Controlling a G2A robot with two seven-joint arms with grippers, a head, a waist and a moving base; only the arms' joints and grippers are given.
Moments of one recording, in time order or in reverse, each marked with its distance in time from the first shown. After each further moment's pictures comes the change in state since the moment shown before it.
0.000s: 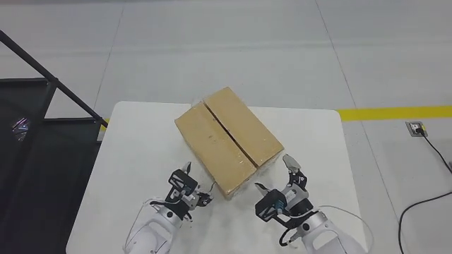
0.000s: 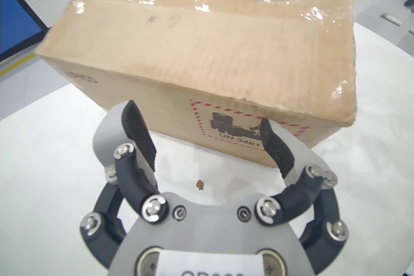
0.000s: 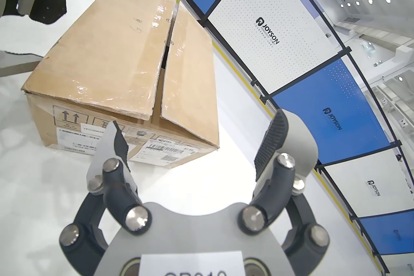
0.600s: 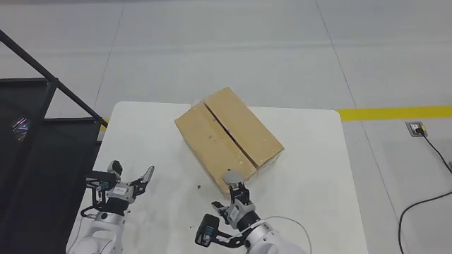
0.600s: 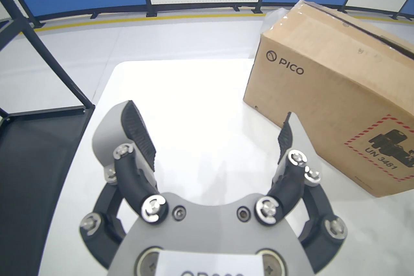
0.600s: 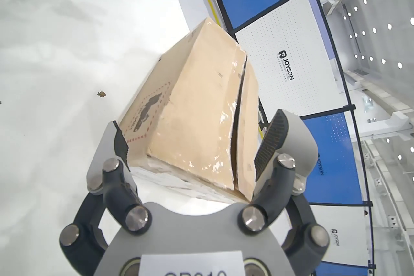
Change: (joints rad) left arm 0.128 0.022 -0.344 0.022 -0.261 0.036 0.092; right arm 0.222 -0.089 -0.425 0.095 -0.306 -0.032 0.289
